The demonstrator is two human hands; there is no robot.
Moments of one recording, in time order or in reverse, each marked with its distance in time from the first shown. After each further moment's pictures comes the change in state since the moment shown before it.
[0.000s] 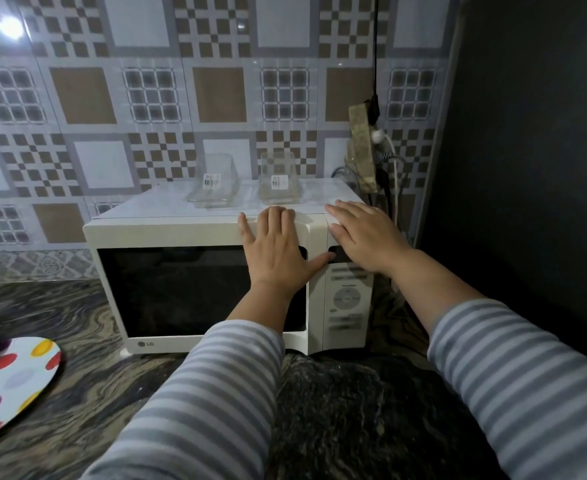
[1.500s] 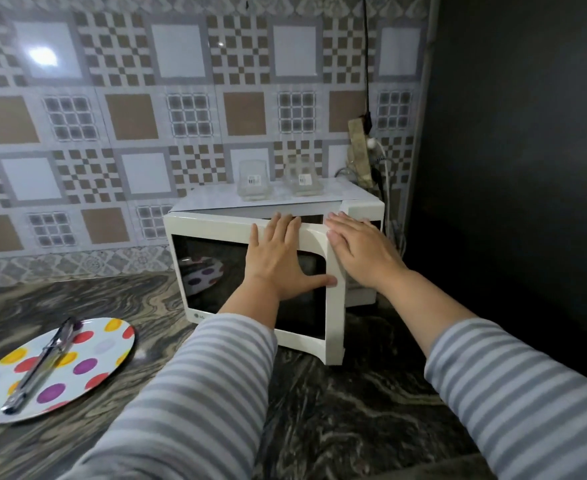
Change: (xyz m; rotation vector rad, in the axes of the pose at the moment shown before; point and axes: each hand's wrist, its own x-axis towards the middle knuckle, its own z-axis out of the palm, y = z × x) left_hand -0.091 -0.093 -0.106 -0.177 -0.246 0.238; right_hand -0.111 -0.159 -0.051 0.188 0.080 0.126
